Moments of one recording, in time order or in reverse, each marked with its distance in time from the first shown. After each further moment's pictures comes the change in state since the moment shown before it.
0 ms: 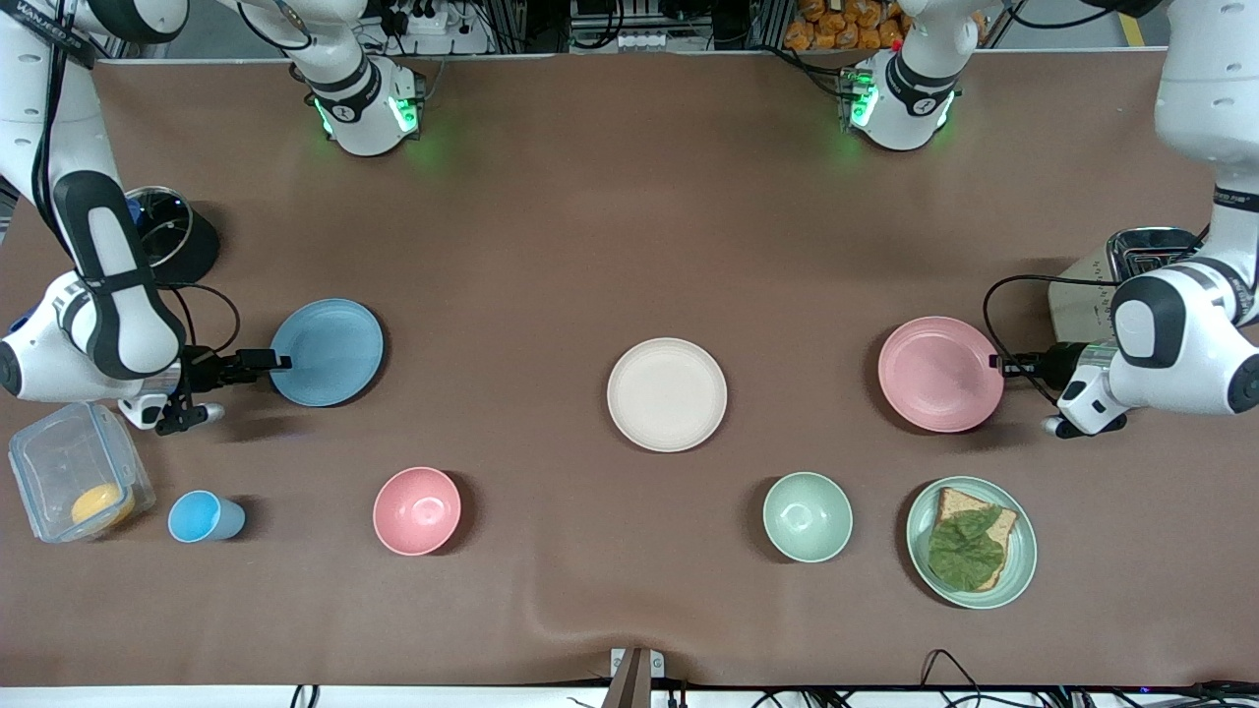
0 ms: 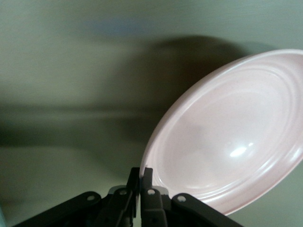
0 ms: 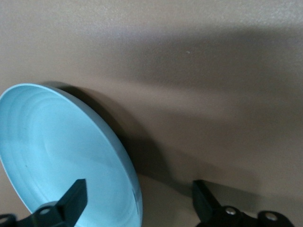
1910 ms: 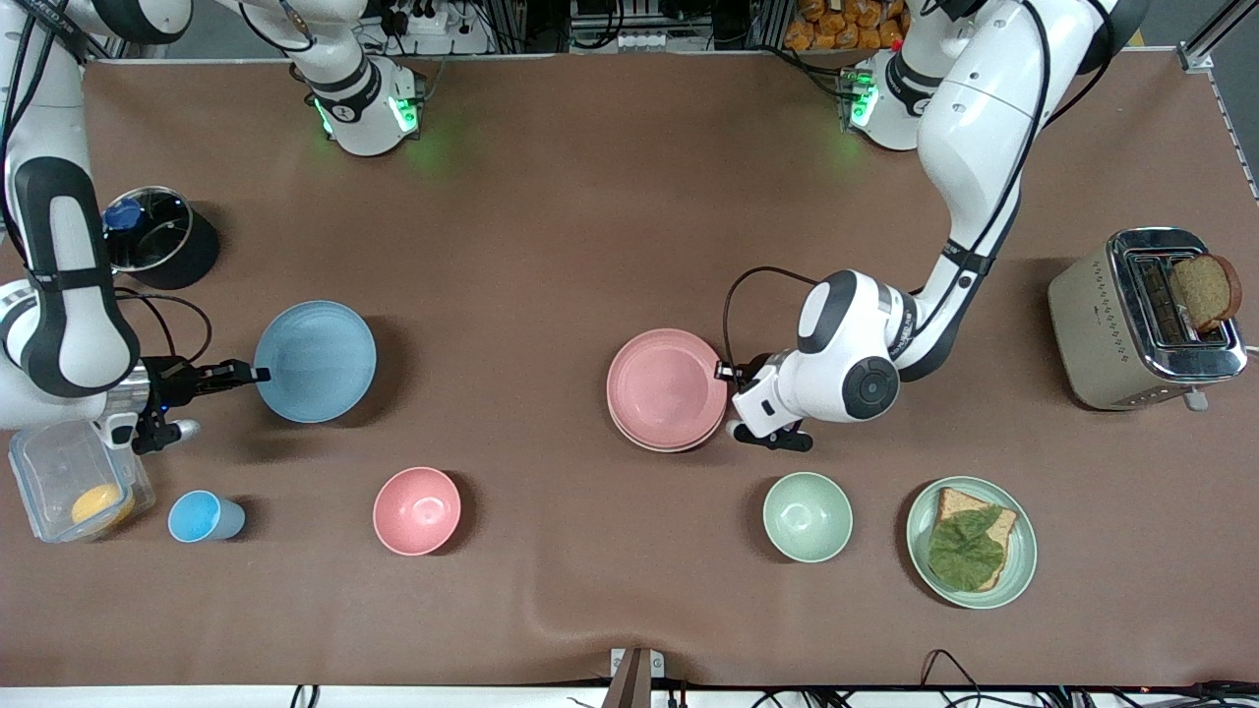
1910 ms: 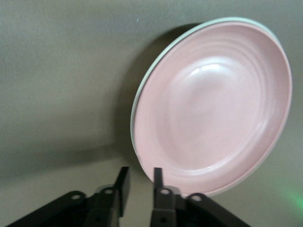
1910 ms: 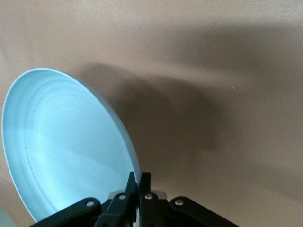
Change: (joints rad) left arm -0.448 0.183 -0.226 0.211 -0.095 0.211 -0.316; right arm 0.015 0.000 0.007 0.201 0.002 -0.265 0.081
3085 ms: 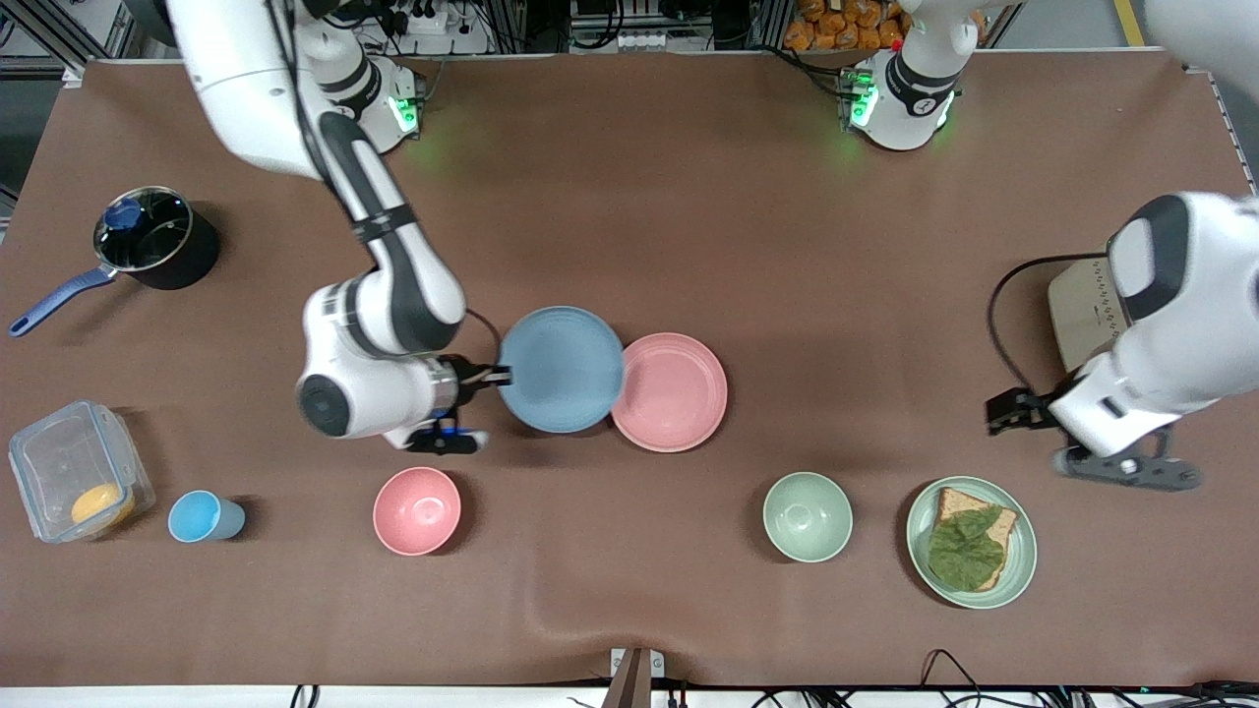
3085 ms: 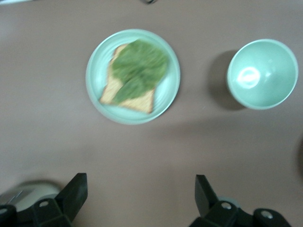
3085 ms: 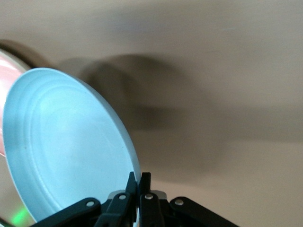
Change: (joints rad) left arm 0.405 -0.355 0.014 0.052 0.380 -0.183 0.193; right arm 0.672 0.056 0.021 0.129 0.155 0.157 0.840
